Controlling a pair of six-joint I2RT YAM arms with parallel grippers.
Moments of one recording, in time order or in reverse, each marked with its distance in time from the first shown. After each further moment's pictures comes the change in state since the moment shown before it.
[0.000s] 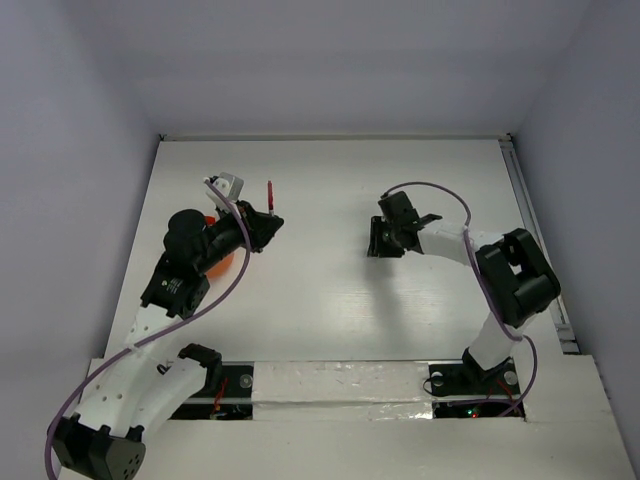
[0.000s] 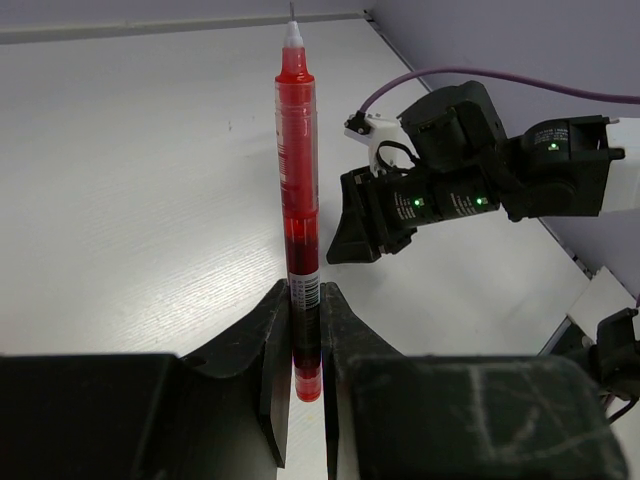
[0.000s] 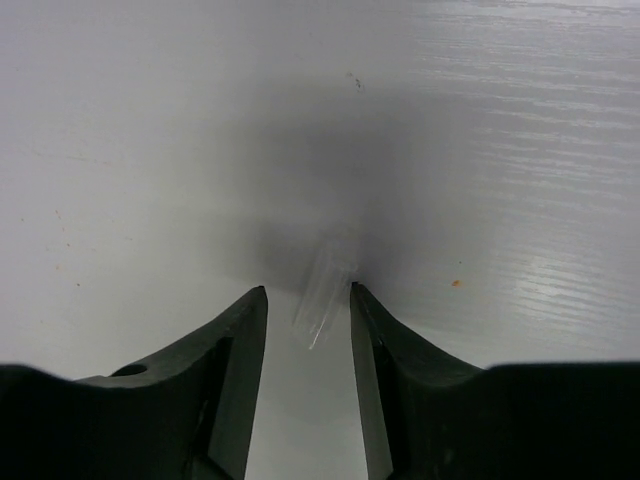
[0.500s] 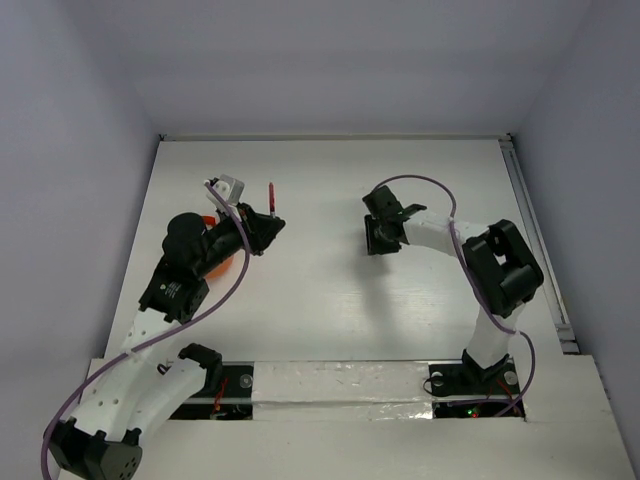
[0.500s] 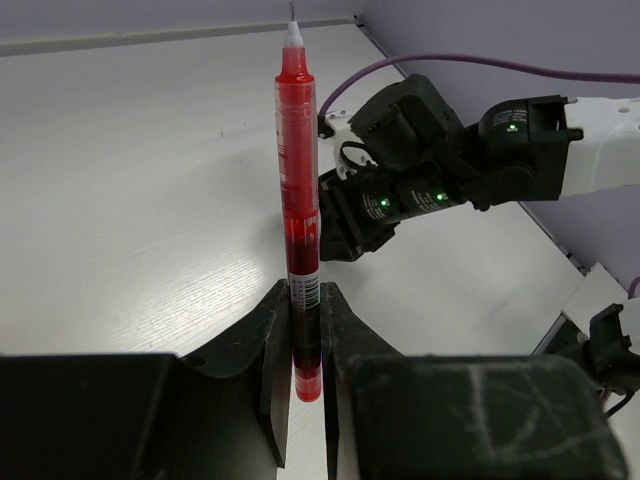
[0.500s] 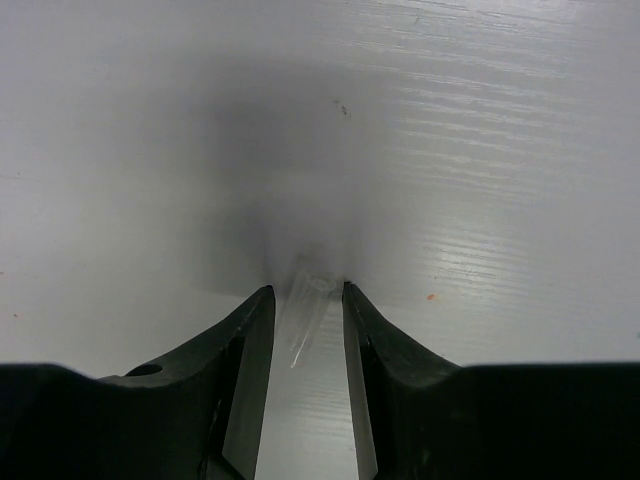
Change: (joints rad) left arm -0.027 -0.027 0.000 -0.008 -0.017 0.005; right arm 0.040 0.095 0.148 -0.158 0.130 -0.080
